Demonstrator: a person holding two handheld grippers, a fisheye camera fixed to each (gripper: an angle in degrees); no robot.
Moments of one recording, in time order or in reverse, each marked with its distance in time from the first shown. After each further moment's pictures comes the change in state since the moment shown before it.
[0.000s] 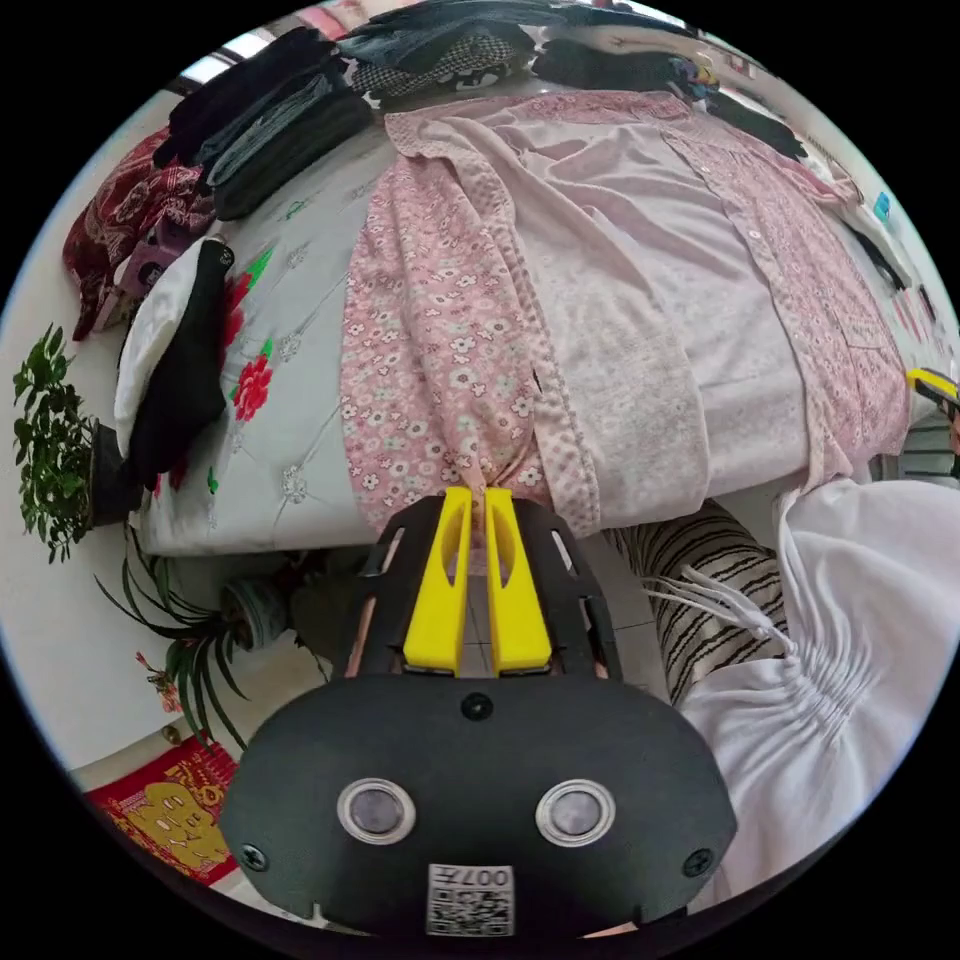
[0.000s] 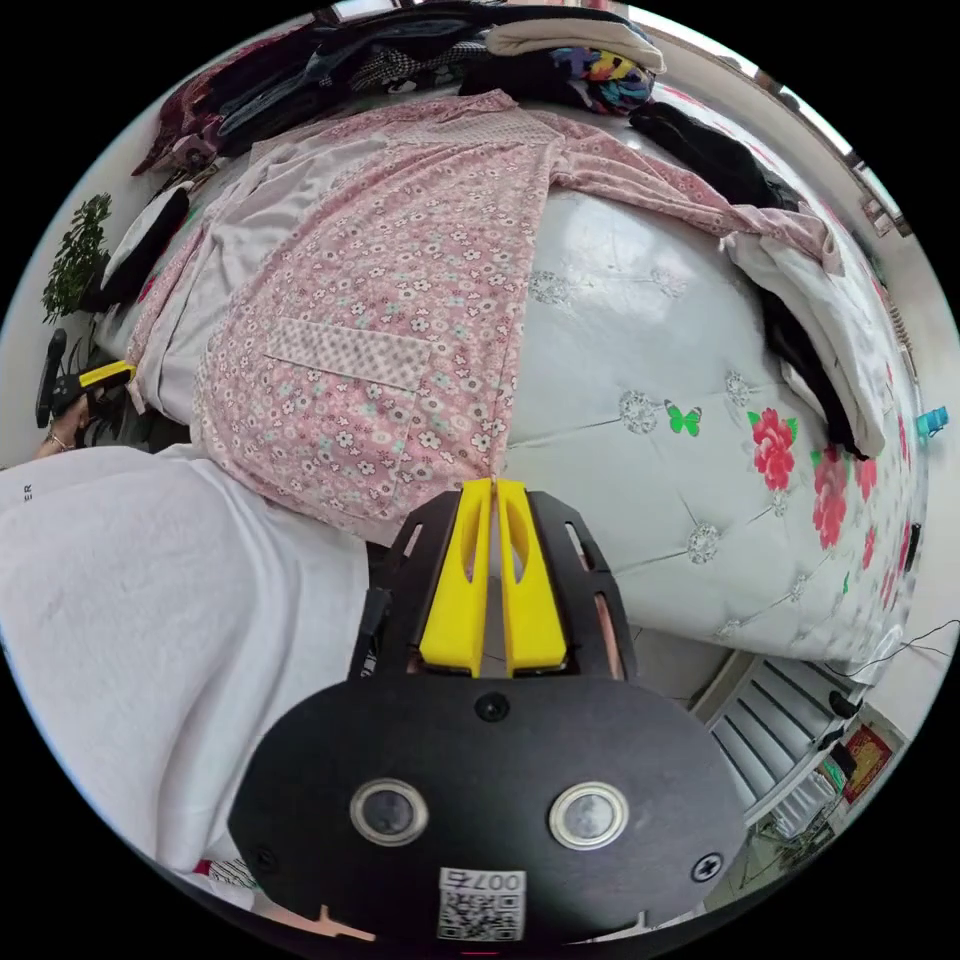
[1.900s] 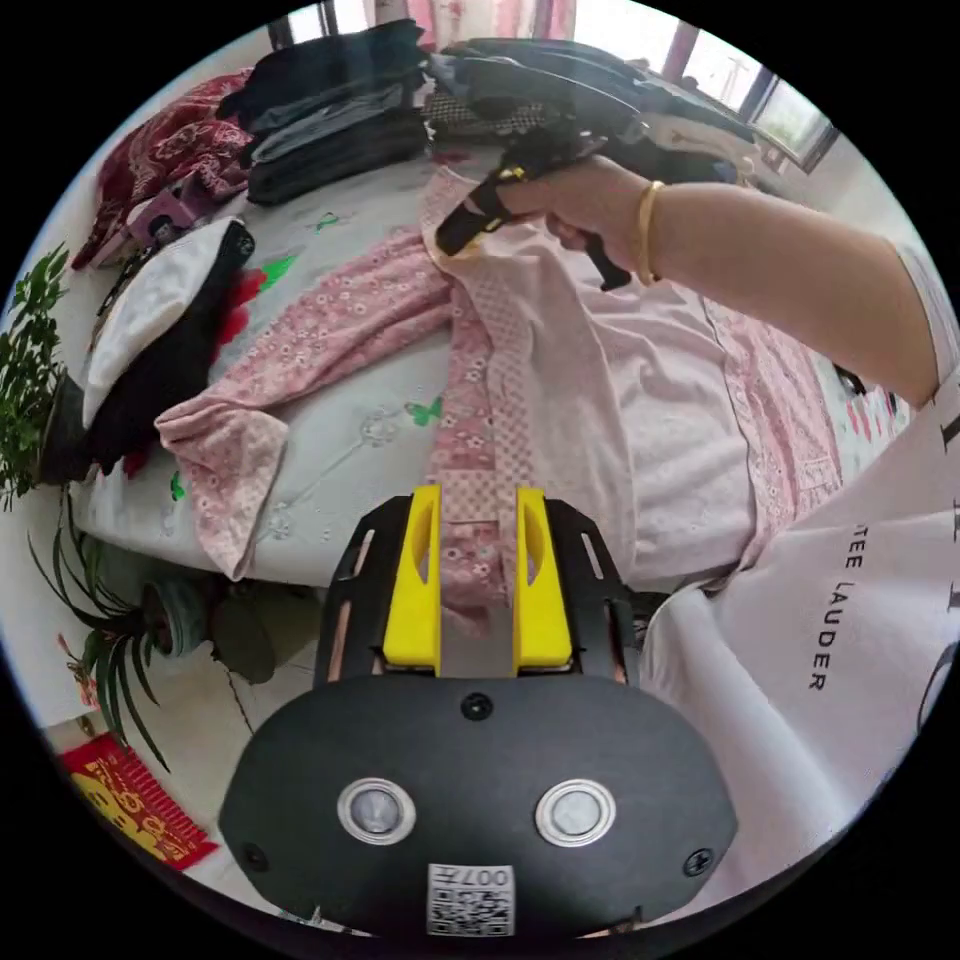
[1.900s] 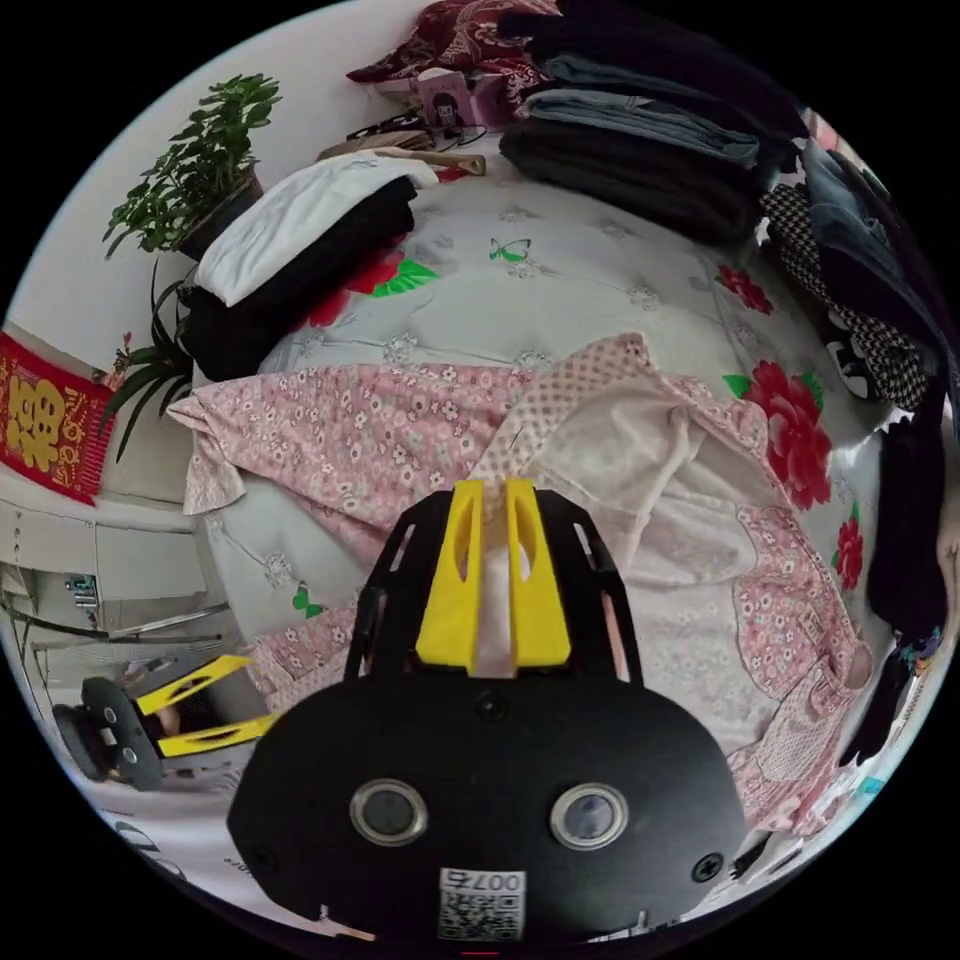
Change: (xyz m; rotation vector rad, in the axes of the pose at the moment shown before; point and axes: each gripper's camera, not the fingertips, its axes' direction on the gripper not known) left arm -0.042 -0.022 -0.002 0.143 0.197 -0.147; right arm -0.311 -0.383 0.020 0.130 -0.152 -0.525
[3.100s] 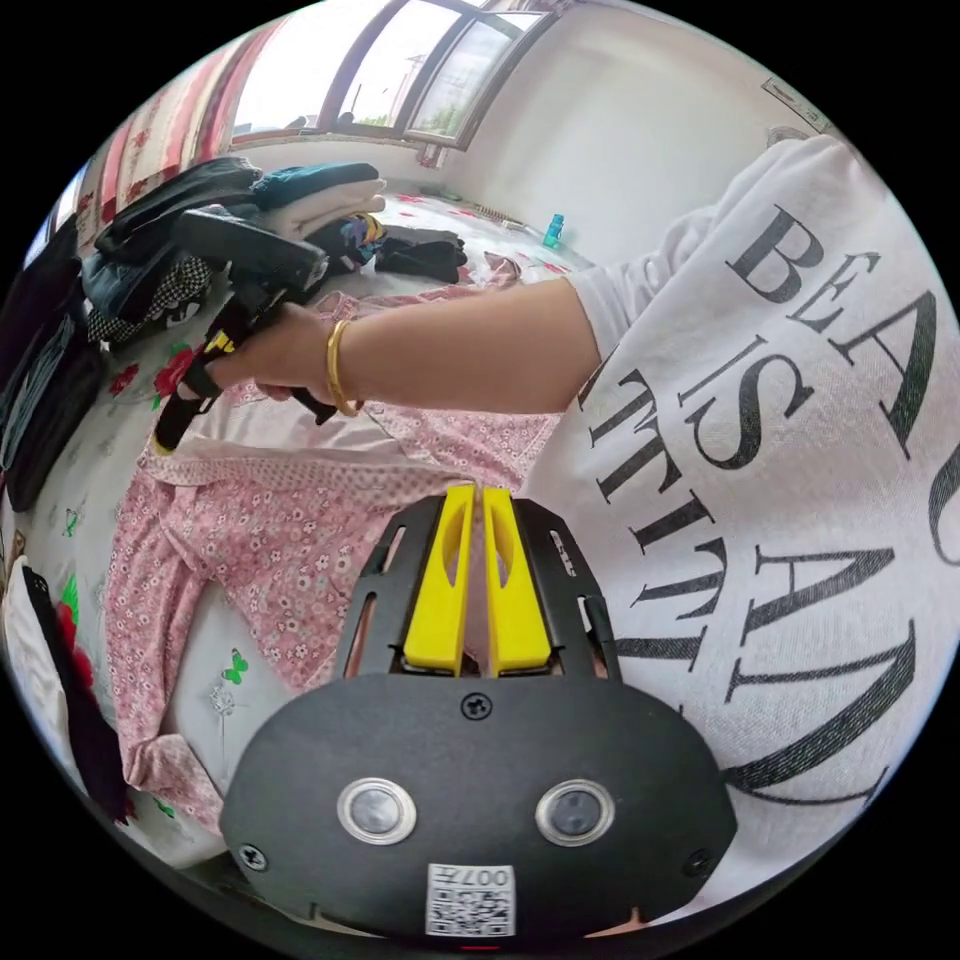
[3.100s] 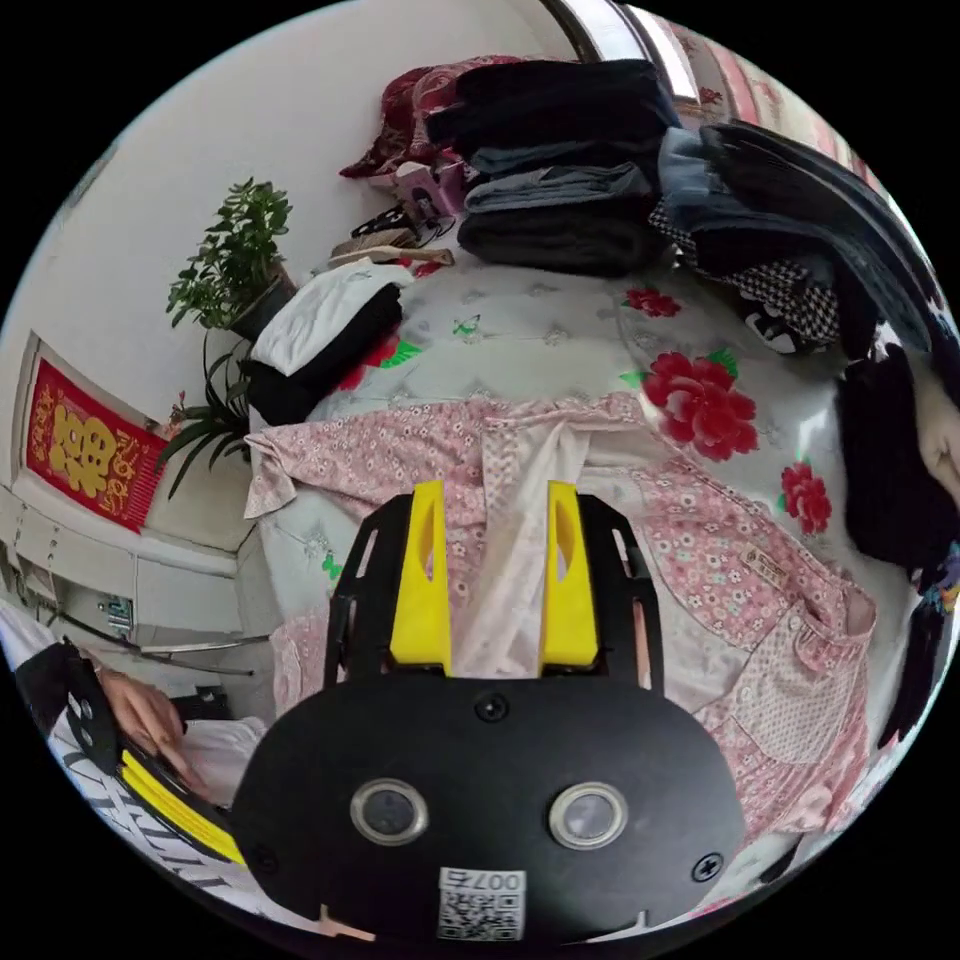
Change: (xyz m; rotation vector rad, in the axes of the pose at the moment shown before) left arm -0.006 -0.048 -0.055 0.182 0.546 0.668; right arm 0.006 0.075 -0.081 0.200 -0.122 0.056
